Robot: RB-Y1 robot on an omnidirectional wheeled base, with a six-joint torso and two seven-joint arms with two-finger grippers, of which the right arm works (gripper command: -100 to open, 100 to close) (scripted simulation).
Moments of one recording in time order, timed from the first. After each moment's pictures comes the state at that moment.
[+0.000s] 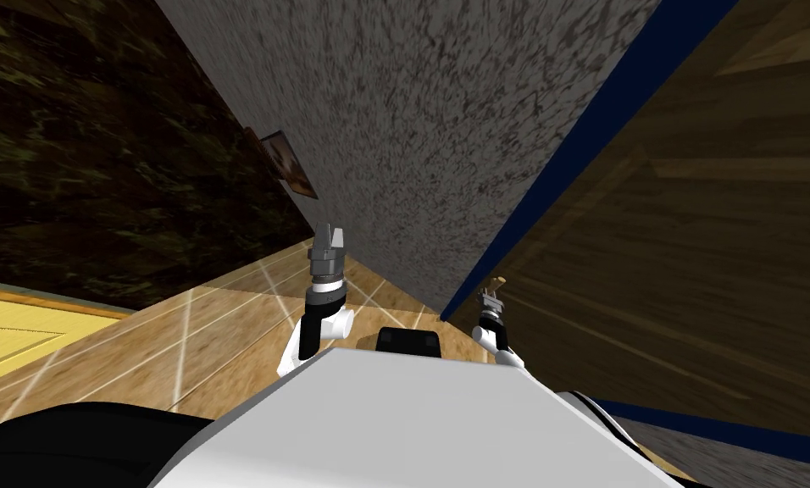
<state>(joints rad) -0.06 -0.33 0.17 -0.65 -0.85 -0.88 -1.35</state>
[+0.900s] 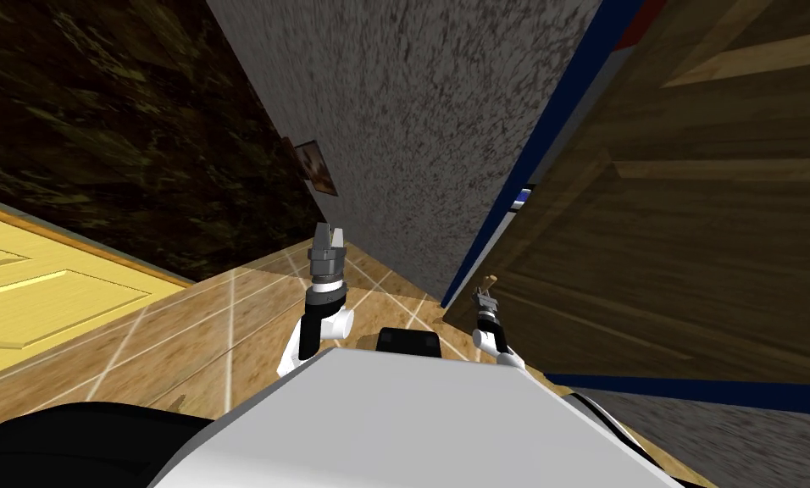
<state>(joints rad) -0.04 -0.36 0.26 -0.68 -0.79 -0.87 -1.42</state>
